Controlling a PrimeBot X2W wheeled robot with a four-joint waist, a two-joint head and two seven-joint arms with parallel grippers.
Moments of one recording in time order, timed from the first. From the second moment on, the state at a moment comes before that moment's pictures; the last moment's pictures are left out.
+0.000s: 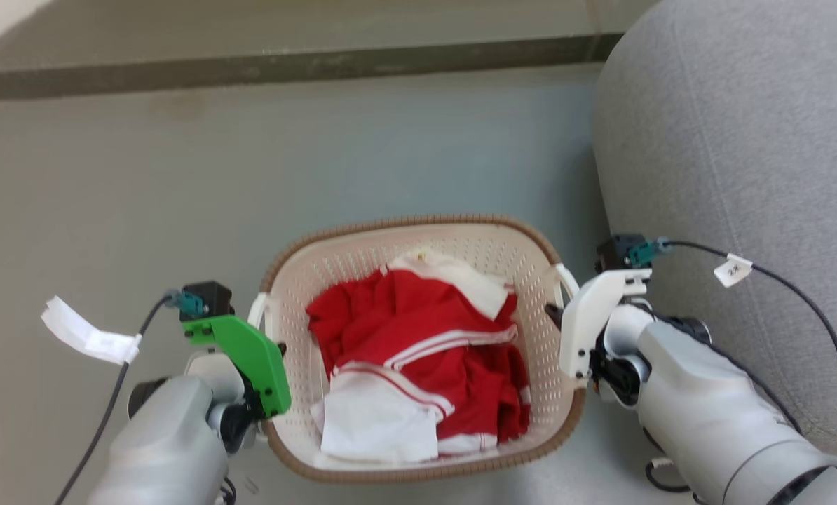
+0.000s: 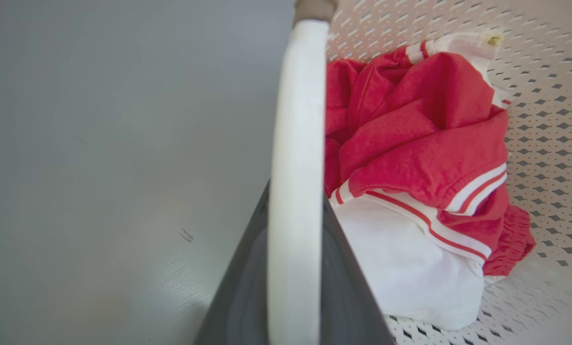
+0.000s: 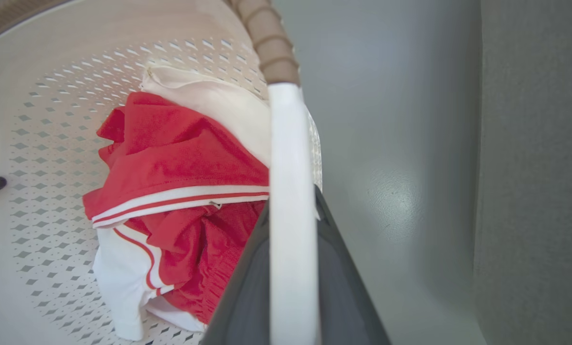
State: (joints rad) left arm -0.66 0.06 -0.72 1.12 -0.95 -0.13 0.14; right arm -0.70 -0.03 0.79 1.17 0.84 0.11 0.10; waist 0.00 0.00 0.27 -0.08
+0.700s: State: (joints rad) left arm -0.55 0.02 -0.75 1.20 -0.98 -0.13 0.26; right arm -0.57 -0.03 0.84 1.19 0.90 0.11 0.23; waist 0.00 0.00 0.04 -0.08
